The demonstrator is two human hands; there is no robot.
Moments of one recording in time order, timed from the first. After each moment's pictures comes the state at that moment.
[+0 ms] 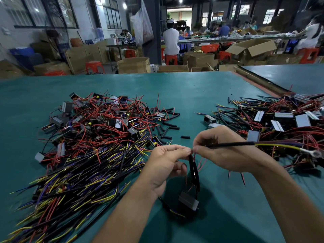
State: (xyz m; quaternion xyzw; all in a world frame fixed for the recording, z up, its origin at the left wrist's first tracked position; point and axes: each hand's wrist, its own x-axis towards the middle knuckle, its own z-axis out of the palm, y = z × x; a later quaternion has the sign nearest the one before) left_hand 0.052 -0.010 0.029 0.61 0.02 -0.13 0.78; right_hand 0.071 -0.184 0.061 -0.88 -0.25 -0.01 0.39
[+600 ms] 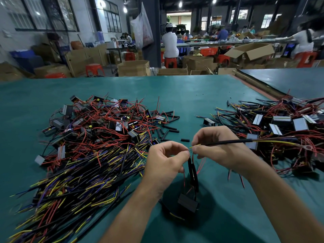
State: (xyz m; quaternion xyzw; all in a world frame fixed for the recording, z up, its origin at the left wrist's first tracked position) left_hand 0.052 -0.013 0.029 0.70 -0.07 0.06 0.70; right_hand 0.077 -0.177 0.056 -0.81 -0.18 0.00 0.56
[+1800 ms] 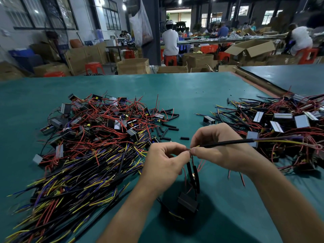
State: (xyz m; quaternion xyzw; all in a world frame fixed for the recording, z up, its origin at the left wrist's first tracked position) left_hand 0.051 -0.010 0.028 0.75 -0.12 0.08 0.64; right_hand 0.066 -0.174 0.066 -0.82 -0.22 0.01 0.53
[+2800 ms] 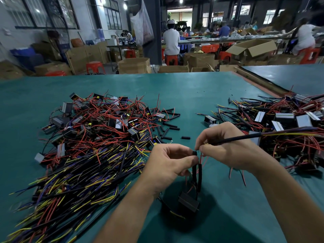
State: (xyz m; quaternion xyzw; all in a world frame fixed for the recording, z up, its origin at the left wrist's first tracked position) left_hand 0.049 -0.008 0.030 0.69 -0.10 -0.06 0.71; right_hand 0.068 -0.182 0.069 -0.86 -0.23 0.00 0.47
